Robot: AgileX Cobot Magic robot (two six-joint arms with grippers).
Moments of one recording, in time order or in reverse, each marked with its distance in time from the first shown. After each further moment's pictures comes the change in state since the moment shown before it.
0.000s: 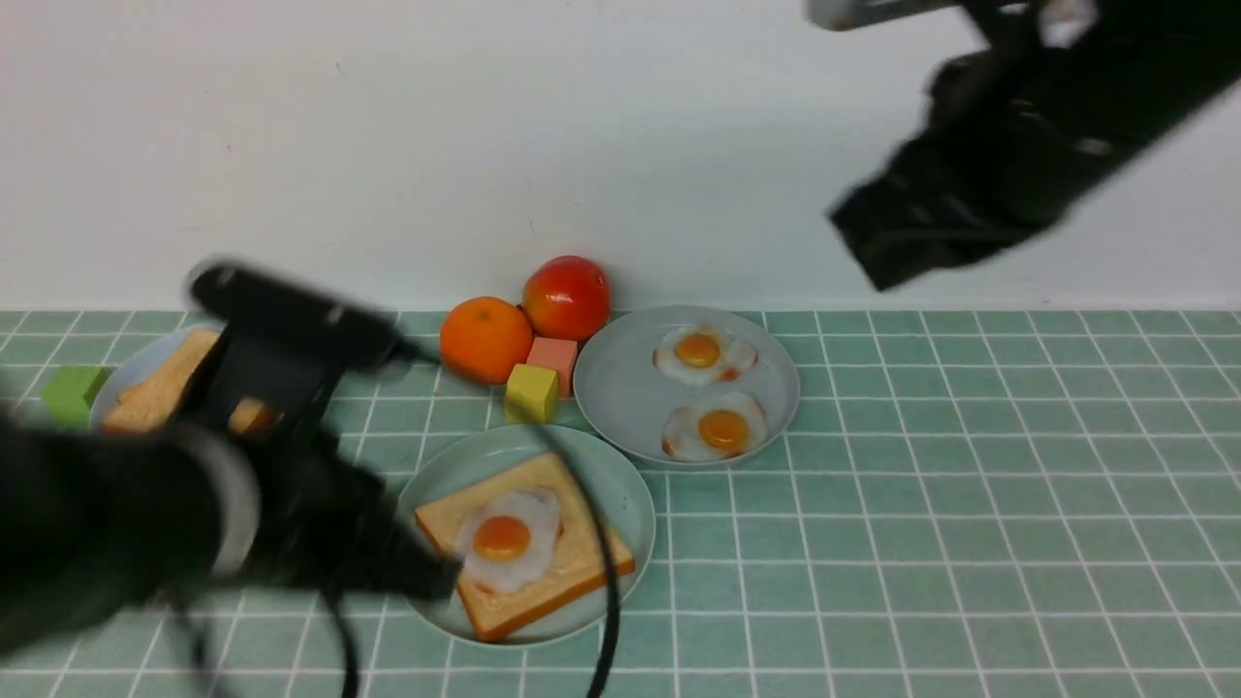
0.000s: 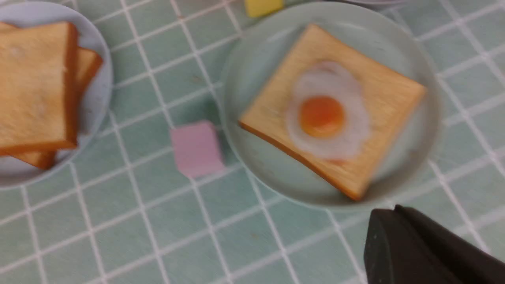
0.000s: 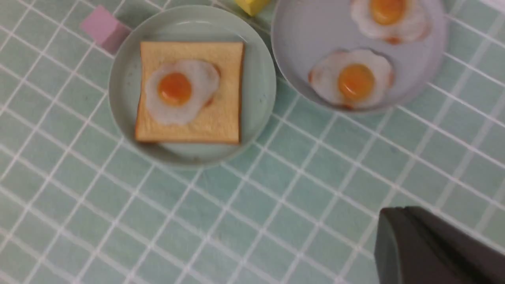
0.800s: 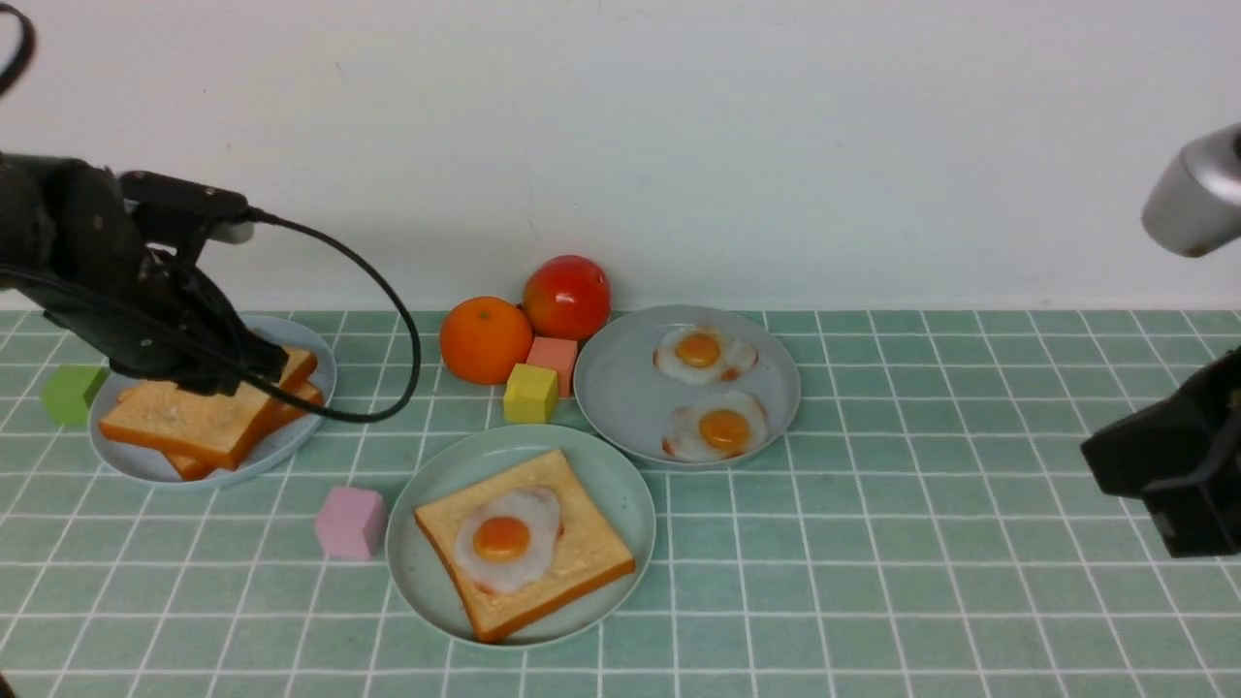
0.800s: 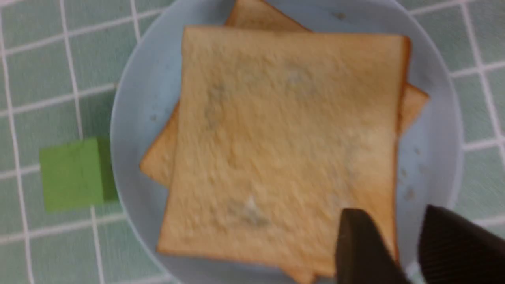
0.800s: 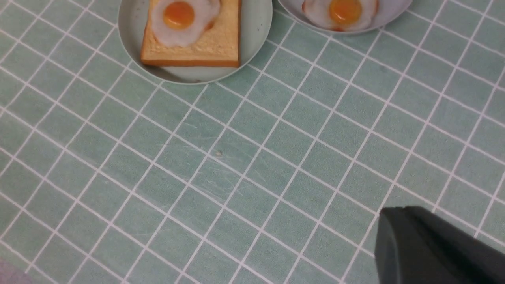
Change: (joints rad) right arm 0.008 -0.477 0.503 -0.006 -0.140 0.011; left arm 0.659 0.662 -0.476 -0.340 -0.088 0.677
